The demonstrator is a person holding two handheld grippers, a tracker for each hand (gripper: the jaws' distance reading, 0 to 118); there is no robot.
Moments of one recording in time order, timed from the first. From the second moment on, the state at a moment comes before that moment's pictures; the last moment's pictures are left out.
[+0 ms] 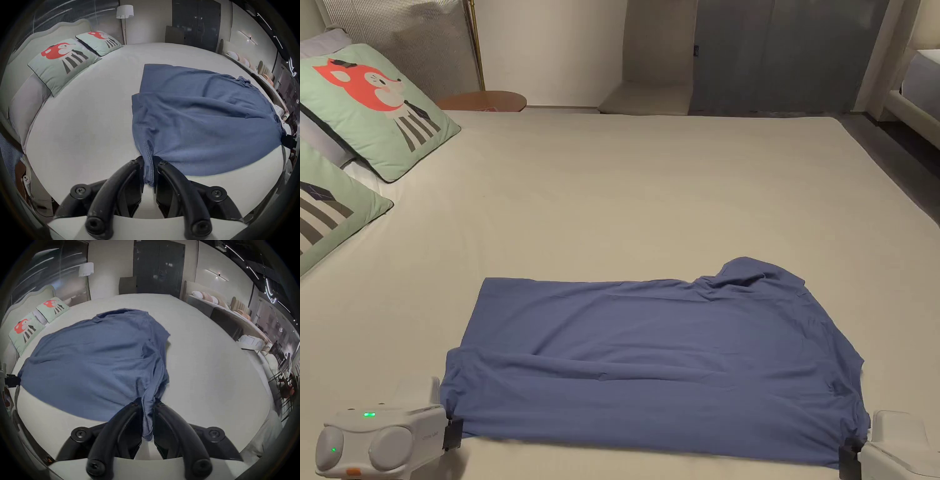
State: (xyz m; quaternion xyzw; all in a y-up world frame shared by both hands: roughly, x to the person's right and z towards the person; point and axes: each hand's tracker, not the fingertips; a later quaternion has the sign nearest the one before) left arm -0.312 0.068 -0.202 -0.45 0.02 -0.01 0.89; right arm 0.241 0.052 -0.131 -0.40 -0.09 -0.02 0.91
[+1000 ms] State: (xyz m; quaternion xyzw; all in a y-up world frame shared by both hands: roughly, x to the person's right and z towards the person) left arm -0.205 0.265 -0.191 -0.02 -0.03 0.00 1.00; right arm 0.135 0.268 -0.146 -0.01 -0.08 0.05 1.00
